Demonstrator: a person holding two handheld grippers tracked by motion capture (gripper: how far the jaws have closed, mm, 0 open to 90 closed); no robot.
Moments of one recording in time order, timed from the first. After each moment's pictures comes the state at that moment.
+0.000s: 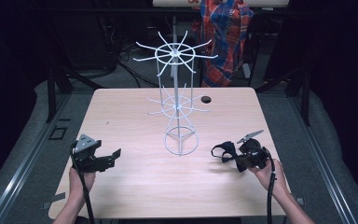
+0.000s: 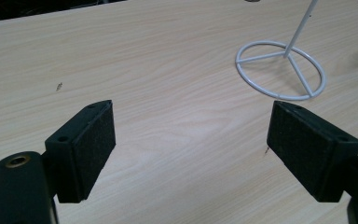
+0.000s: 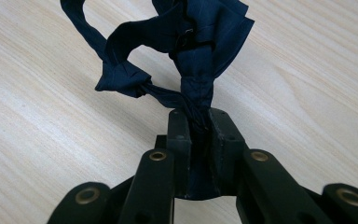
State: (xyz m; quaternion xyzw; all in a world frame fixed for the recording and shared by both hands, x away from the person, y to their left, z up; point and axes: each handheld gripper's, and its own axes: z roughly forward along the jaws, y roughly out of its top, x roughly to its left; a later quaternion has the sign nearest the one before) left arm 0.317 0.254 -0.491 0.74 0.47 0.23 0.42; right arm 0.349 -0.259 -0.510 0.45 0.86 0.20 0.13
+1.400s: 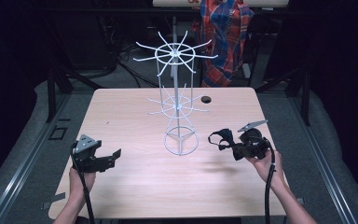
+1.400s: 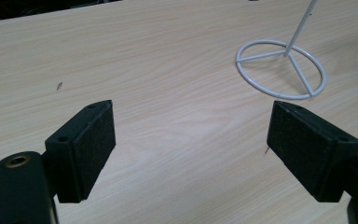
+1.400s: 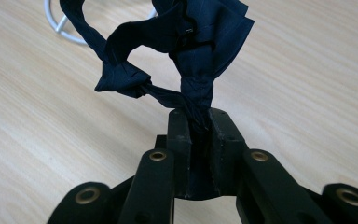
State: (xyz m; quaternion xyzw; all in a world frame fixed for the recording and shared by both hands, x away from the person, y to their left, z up) left arm 0.317 0.253 -0.491 0.75 0.47 0.23 0.41; right arm 0.362 -0.253 -0.480 0.46 0.84 0.26 0.15
